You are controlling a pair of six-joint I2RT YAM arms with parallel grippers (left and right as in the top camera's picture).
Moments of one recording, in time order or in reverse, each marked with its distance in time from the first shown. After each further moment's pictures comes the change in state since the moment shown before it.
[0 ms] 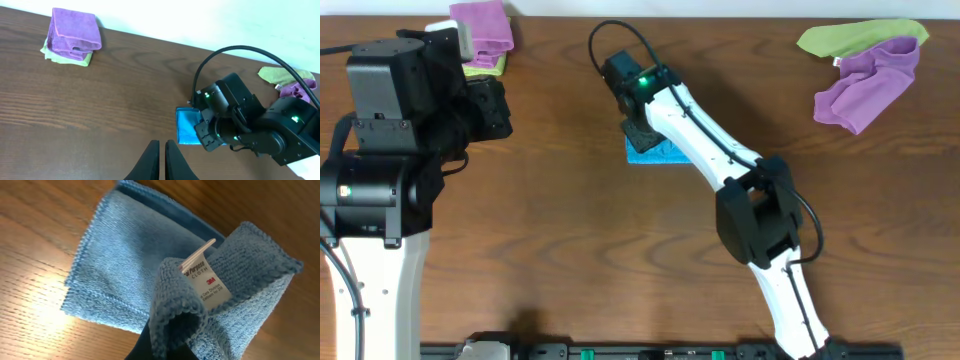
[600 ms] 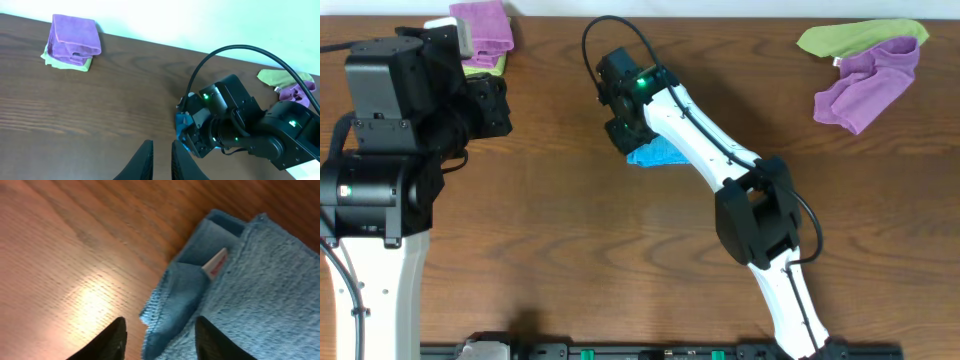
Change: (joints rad) left arm 0.000 0.000 0.000 0.021 -0.001 0.008; right arm 0.002 0.000 0.000 0.070 -0.277 -0.022
